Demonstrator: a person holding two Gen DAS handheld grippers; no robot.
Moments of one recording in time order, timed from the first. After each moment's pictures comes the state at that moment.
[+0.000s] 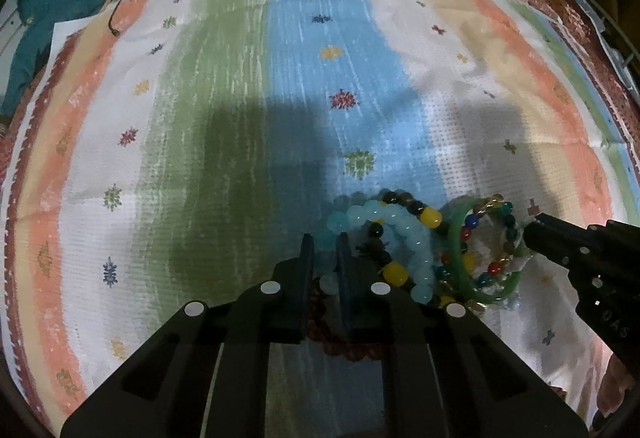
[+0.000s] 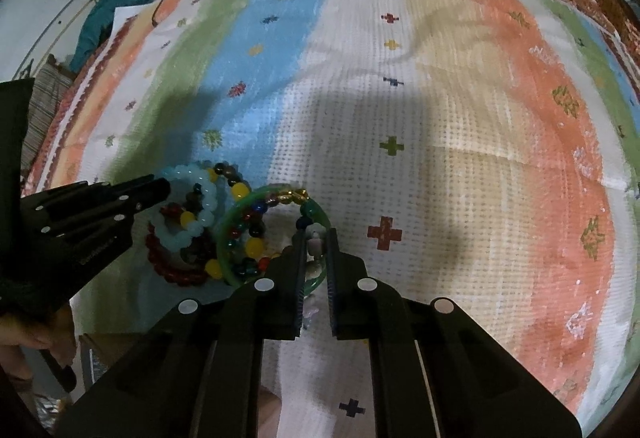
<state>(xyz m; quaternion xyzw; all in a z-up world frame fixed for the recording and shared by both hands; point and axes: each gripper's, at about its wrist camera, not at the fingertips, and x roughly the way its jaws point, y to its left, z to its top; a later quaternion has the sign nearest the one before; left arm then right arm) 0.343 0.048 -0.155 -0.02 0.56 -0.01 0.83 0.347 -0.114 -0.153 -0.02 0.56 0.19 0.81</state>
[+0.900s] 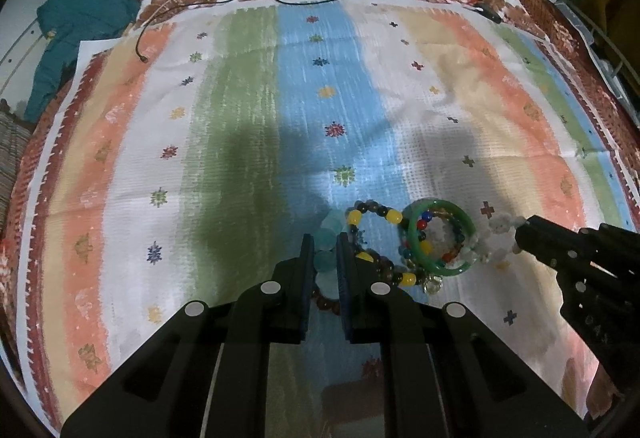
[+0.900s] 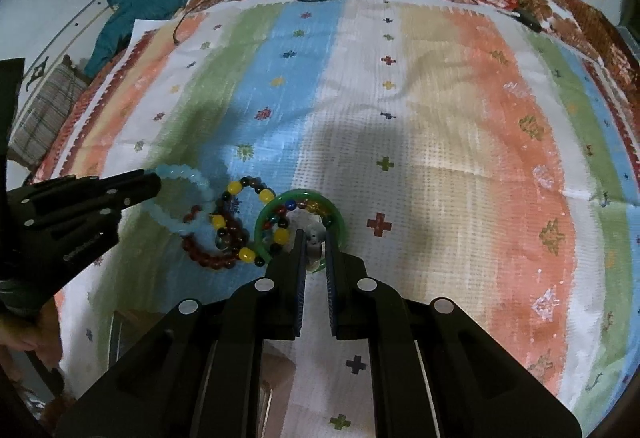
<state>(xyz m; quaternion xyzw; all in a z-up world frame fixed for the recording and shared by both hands) 0.306 0.042 -0.097 -0.02 0.53 0.01 0.85 0.309 -0.118 -0.107 -0.04 0.51 0.18 0.84</state>
